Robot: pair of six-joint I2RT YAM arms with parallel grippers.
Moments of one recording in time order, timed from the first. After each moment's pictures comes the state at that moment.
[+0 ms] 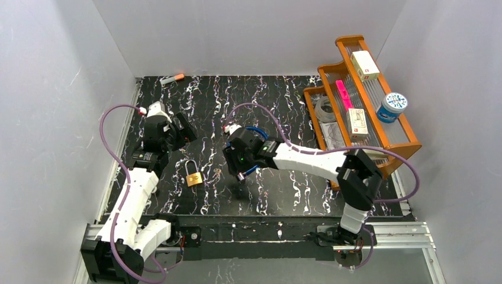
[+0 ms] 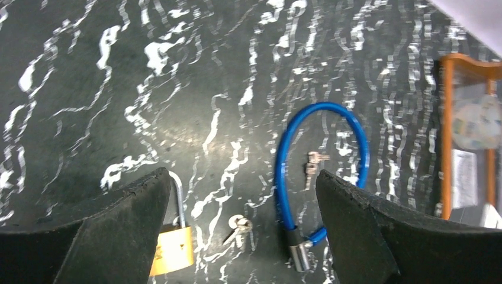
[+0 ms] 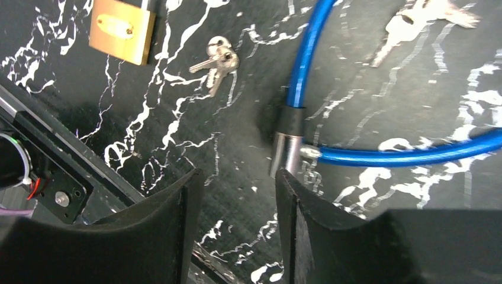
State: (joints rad) left arm -0.13 0.96 0.85 -0.43 -0.03 -0.54; right arm 1.06 1.73 1.32 -0.45 0.02 0.45
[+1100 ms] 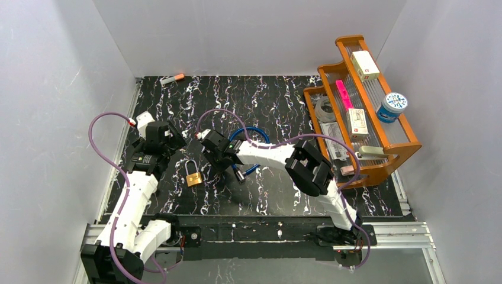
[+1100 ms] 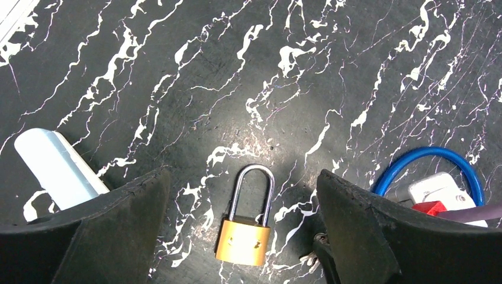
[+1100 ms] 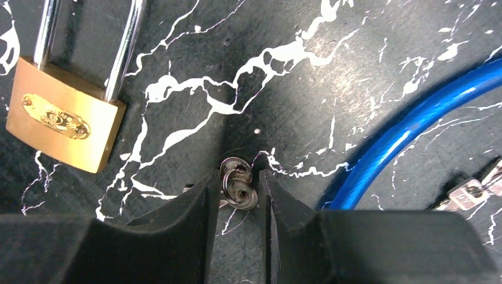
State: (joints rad) left arm -0.13 0.93 0.82 -0.61 -0.42 -0.57; right arm 1.11 2.23 1.74 -0.49 0.07 0.27
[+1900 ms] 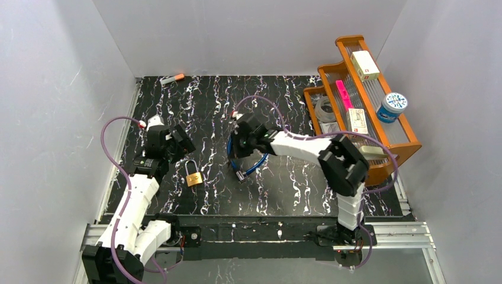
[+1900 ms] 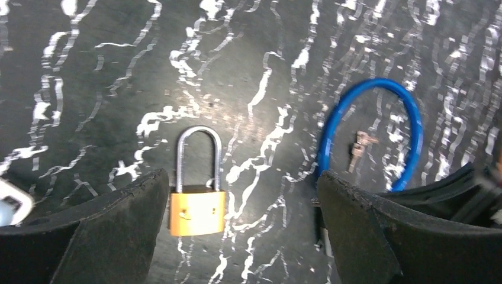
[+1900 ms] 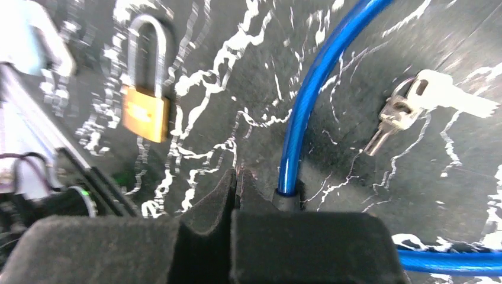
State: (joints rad) left arm -0.13 0.91 0.76 -0.57 -0.18 -0.58; right arm 0.94 1.97 1.39 -0.25 -0.20 0.55
